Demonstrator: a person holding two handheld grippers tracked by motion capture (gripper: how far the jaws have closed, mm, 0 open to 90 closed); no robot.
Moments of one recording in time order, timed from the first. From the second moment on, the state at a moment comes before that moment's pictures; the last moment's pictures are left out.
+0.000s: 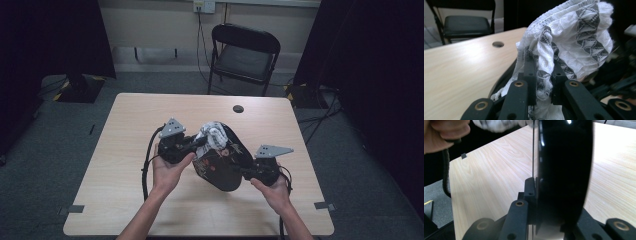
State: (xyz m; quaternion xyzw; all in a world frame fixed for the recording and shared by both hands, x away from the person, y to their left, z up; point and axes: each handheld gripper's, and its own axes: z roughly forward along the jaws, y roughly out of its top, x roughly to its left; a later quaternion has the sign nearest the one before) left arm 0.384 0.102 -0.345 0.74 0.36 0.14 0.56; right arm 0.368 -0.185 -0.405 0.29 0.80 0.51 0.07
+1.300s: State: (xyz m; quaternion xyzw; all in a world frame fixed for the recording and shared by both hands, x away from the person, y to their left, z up) left arm 0.396 0.119 -0.400 0.75 0.40 0.13 0.52; right arm 0.369 -0.181 -0.404 0.30 0.80 0.51 0.07
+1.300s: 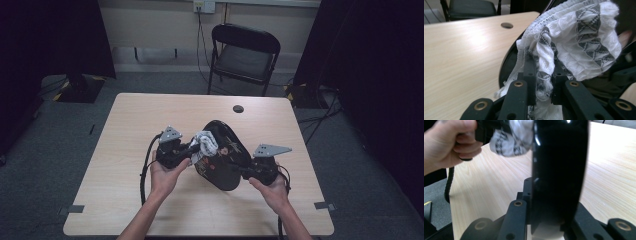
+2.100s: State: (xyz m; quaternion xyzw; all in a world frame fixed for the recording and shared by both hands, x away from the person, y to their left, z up) left arm 0.395 0.123 -0.416 0.74 0.42 0.11 0.51; right arm 0.372 -0.176 -0.402 0.30 0.80 0.50 0.07
